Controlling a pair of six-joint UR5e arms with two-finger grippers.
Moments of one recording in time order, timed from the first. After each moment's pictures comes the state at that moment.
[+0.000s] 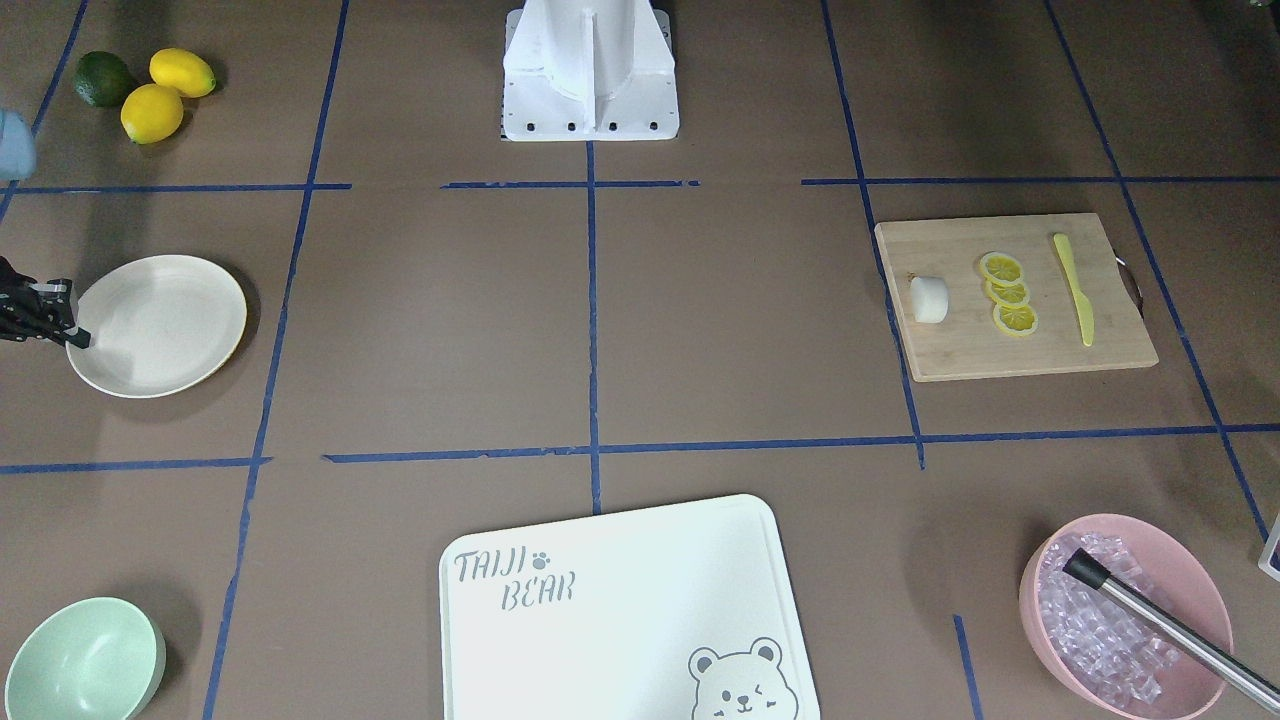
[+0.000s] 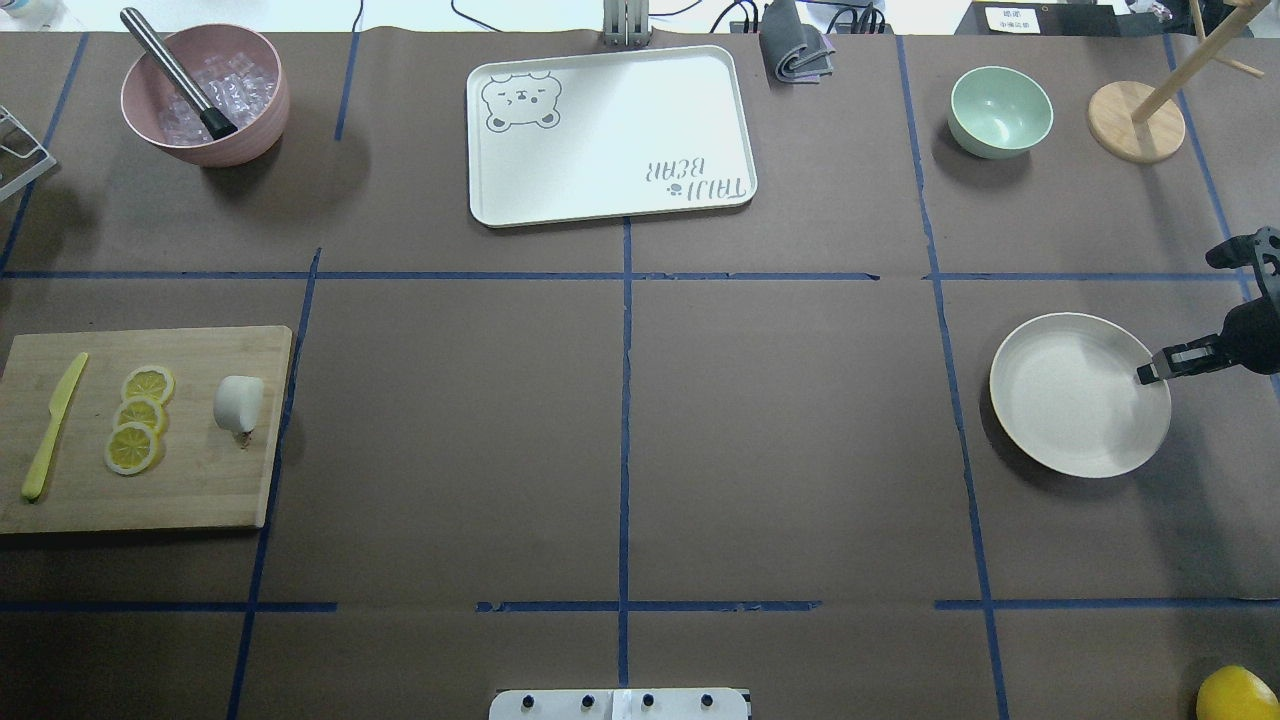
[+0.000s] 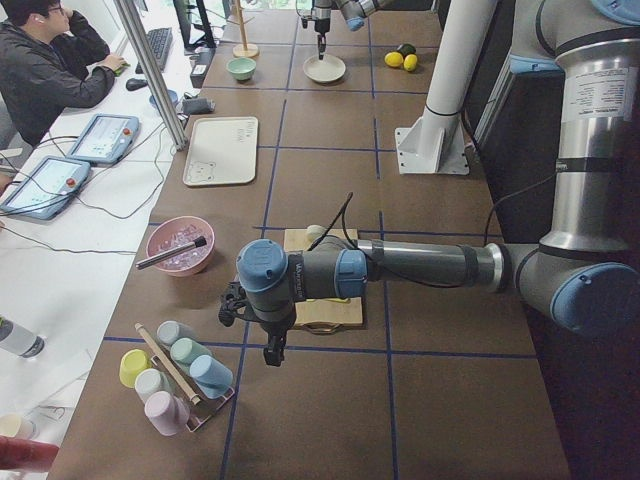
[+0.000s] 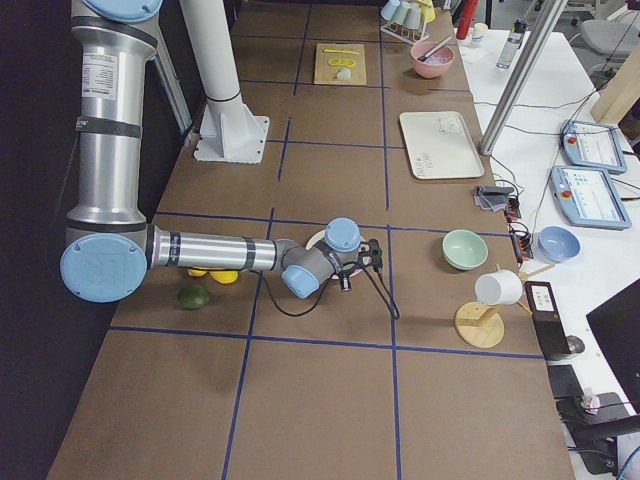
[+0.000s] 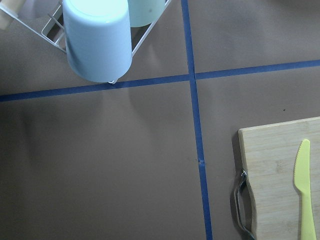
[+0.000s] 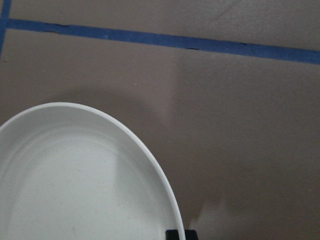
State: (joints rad) left arm -1.62 -1.54 -1.64 -1.47 -2.36 0.18; right arm 1.07 -1.66 1.55 -0.76 2.34 0.66
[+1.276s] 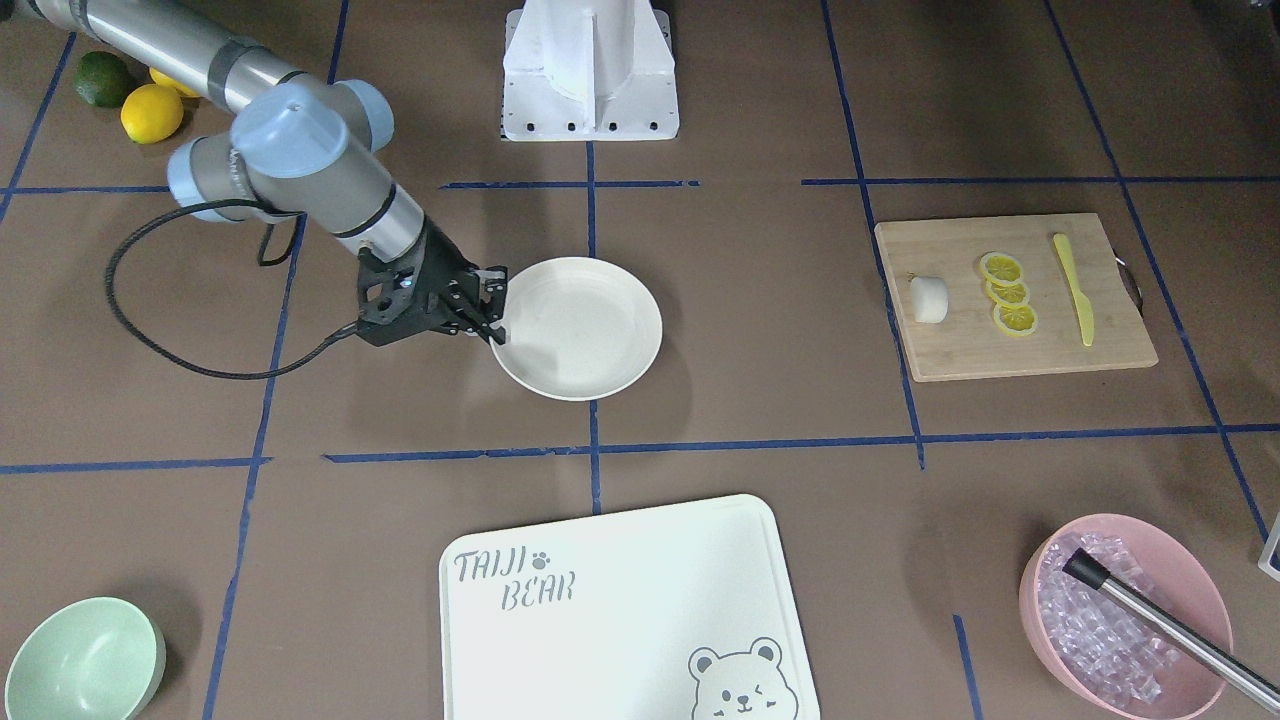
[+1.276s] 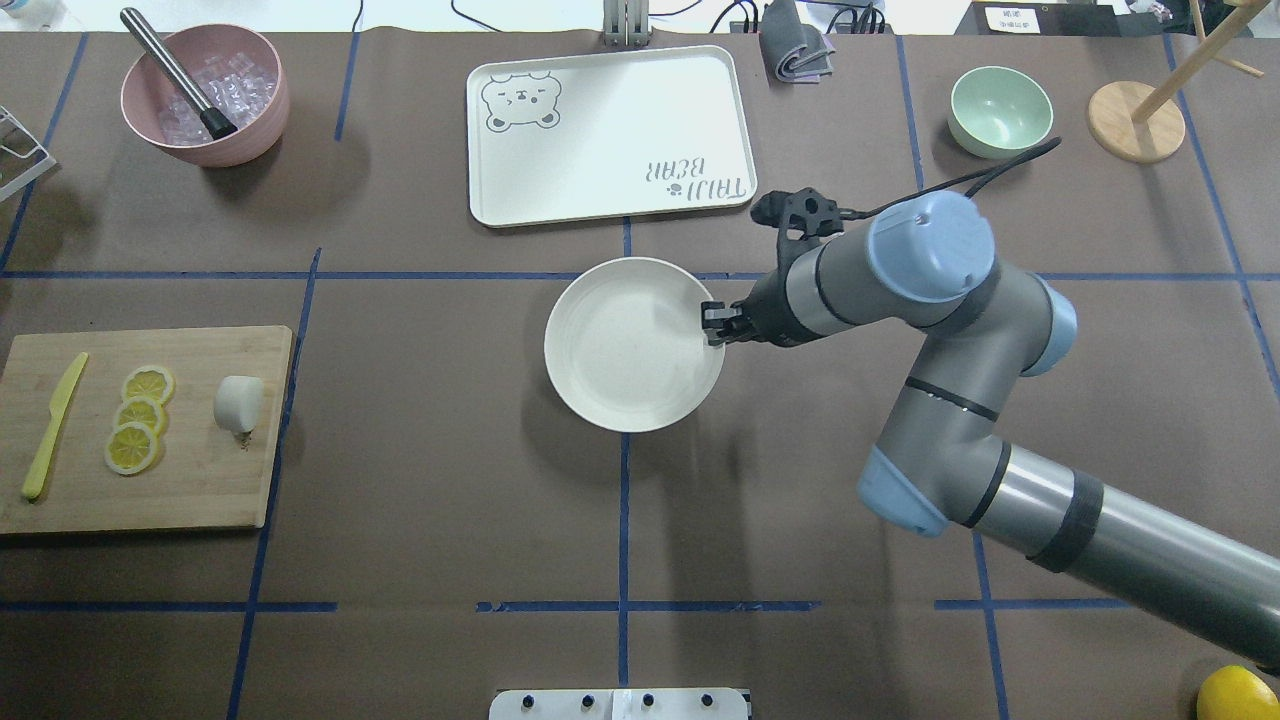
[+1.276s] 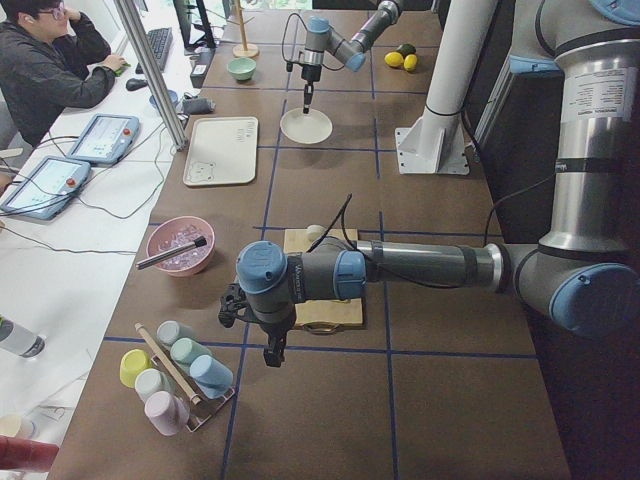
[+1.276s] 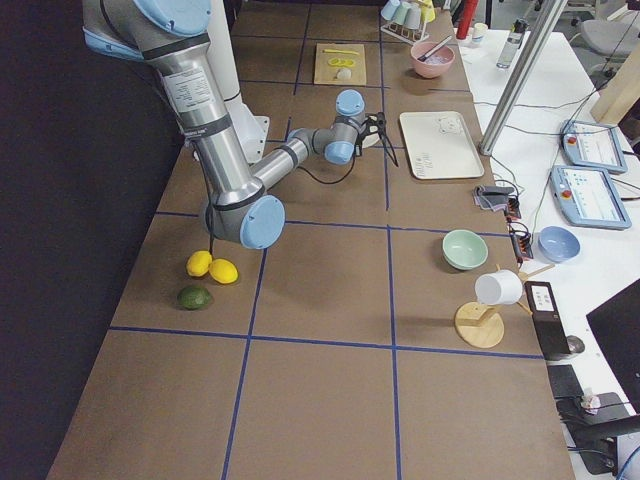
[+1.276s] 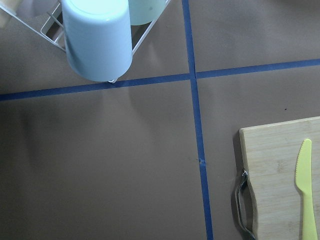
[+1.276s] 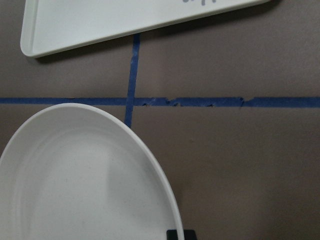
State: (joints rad) left arm -1.61 -1.55 -1.63 -1.48 -2.36 0.18; right arm 0.59 -1.06 1.60 -0.97 1.94 1.25
